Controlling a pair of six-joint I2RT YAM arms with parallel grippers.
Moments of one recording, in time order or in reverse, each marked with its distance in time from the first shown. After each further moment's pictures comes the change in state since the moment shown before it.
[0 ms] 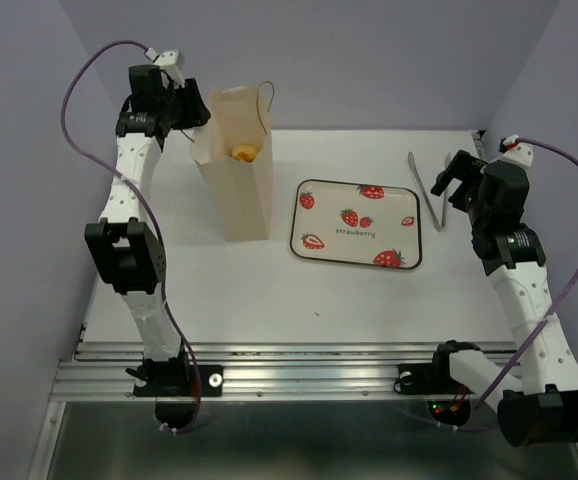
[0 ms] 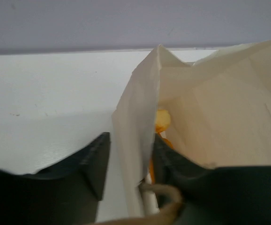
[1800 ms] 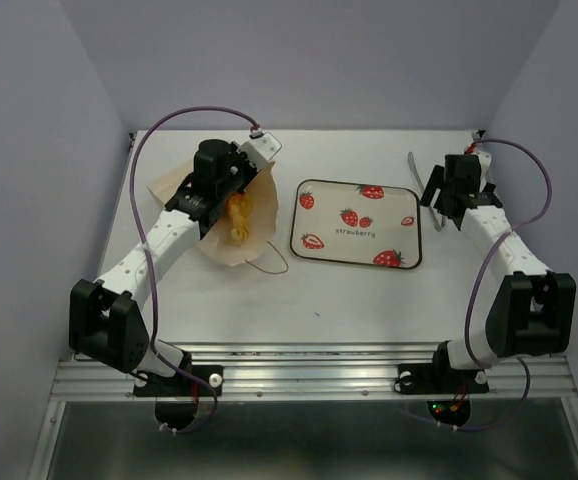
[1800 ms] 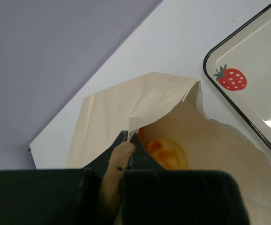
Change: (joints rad) left arm -0.422 -0.485 -0.787 0.408 -0.286 0.713; right arm -0.024 0.443 0.002 -0.001 0.160 -0.032
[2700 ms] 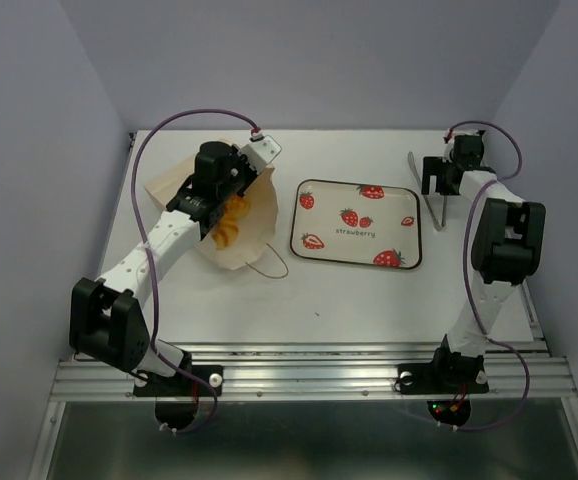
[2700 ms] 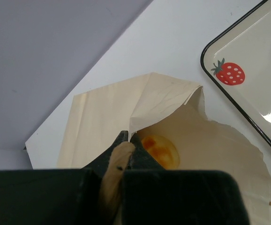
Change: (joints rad) left arm -0.001 0.004 -0.024 -0.003 0.010 0.000; right arm -0.166 0.575 0.385 0.135 -0.352 -0.430
